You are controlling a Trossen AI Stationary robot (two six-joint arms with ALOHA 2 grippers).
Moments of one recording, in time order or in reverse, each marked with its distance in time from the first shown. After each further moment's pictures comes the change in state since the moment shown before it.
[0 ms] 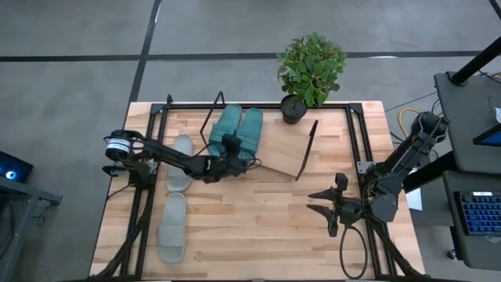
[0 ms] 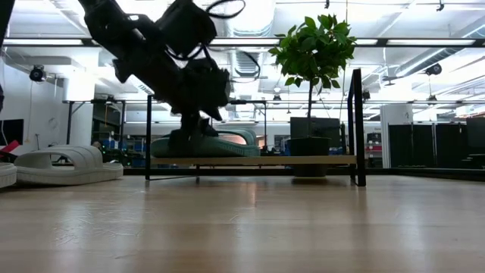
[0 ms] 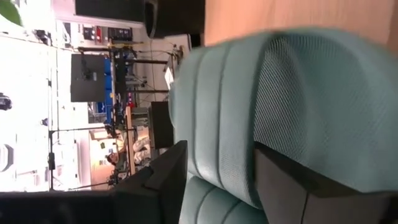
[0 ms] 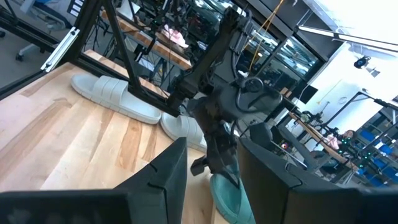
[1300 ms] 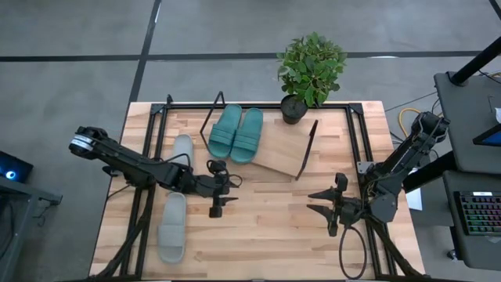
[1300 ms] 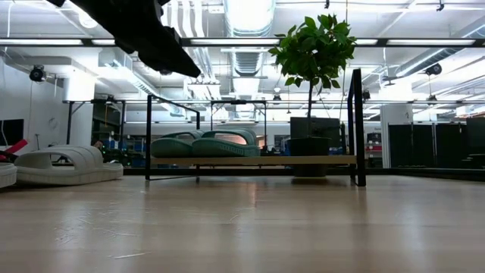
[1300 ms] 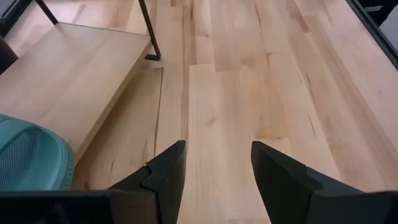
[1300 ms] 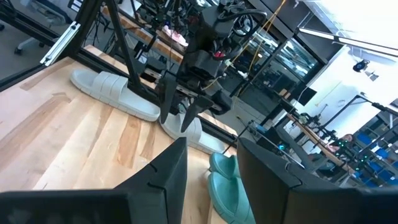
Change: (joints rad) left arm -0.267 -0.379 -0.011 -0.342 0.699 -0.969; right arm 0.000 0.000 -0.007 -0.003 0.000 -0.019
